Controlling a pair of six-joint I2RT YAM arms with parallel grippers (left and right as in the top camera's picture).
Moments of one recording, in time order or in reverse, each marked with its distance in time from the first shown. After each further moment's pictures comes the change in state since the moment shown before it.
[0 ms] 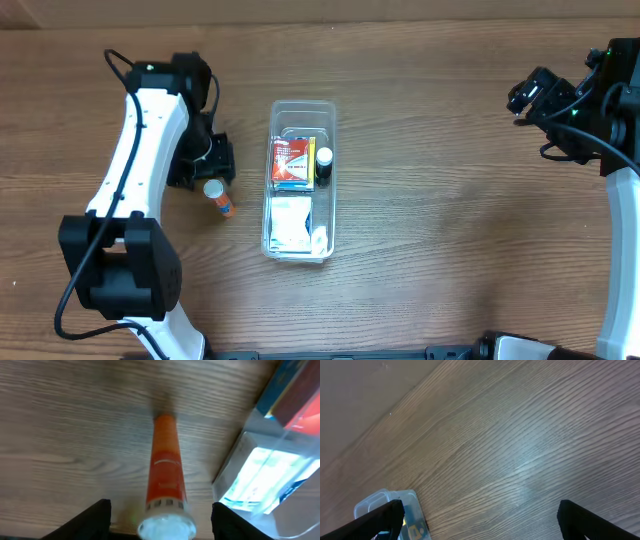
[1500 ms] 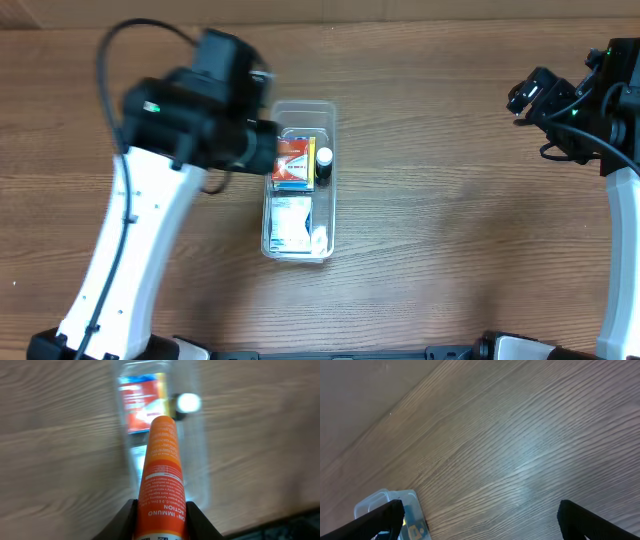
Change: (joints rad) left arm -0.327 -0.296 0.251 -0.023 0.068 -0.015; right arm 0.000 0.000 0.000 0.000 0.000 0.000
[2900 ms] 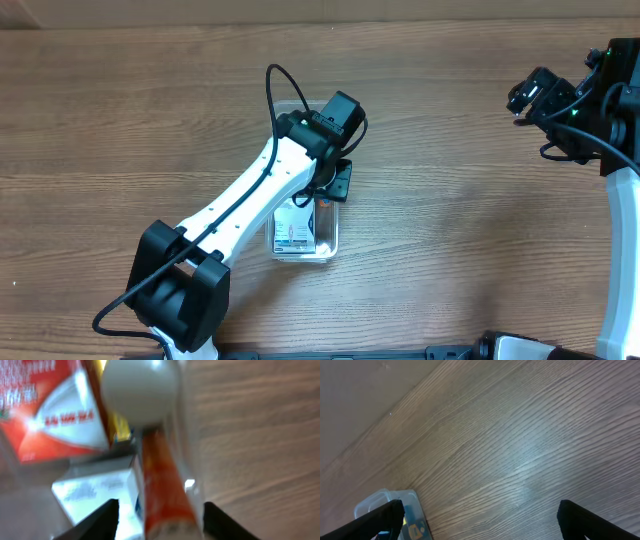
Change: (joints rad) left arm -0.228 0.265 -0.364 0.393 -0.077 -0.194; right arm 0.000 0.000 0.000 0.000 0.000 0.000
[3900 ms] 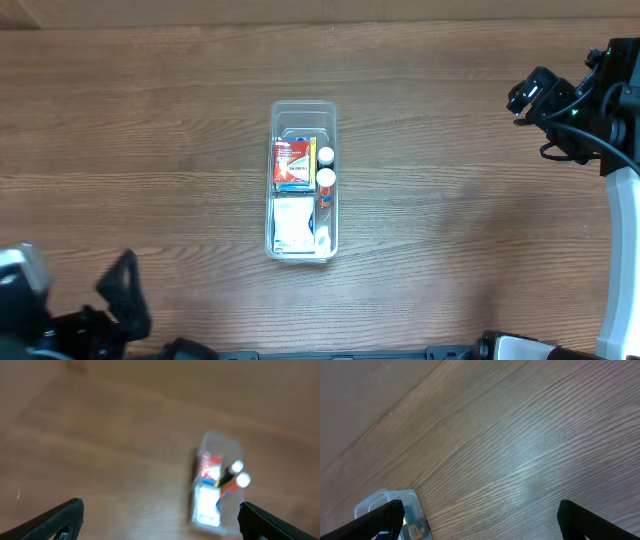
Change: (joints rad) left arm 0.208 -1.052 0.304 -0.560 -0.417 -0.087; right arm 0.000 0.000 0.000 0.001 0.000 0.000
